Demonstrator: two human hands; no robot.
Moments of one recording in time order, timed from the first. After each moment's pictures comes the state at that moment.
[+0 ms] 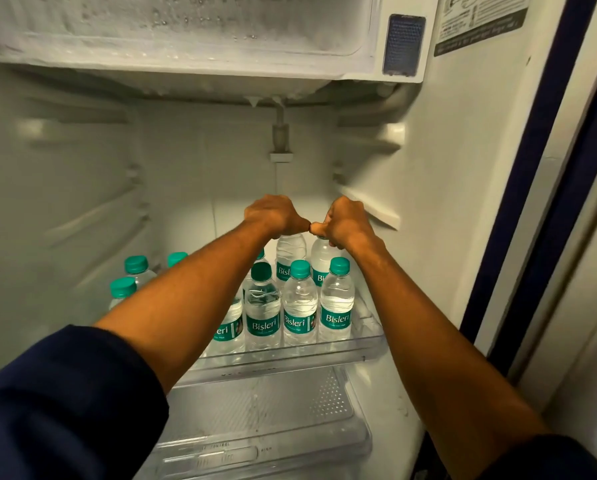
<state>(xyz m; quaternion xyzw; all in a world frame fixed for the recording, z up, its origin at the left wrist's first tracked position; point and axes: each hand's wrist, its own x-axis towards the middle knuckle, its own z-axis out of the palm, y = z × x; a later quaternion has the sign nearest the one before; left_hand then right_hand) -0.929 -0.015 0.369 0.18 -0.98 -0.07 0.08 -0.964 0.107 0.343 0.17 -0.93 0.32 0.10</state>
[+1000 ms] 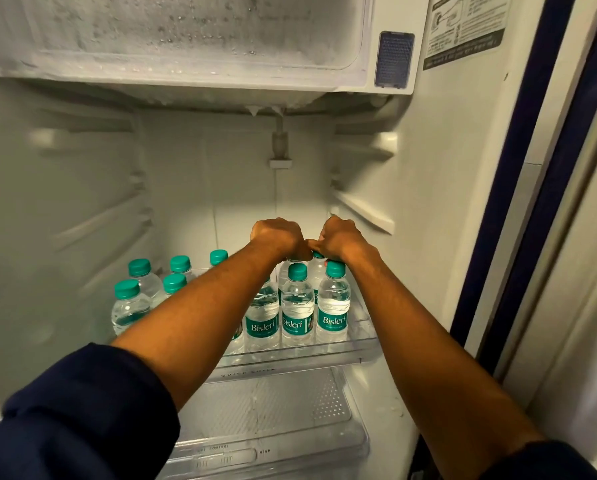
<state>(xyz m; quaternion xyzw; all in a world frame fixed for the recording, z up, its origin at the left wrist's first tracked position) -0.921 0.000 0.350 0.16 -0.99 0.06 -0.01 -0.965 0.110 0.330 0.19 -0.95 0.24 0.03</state>
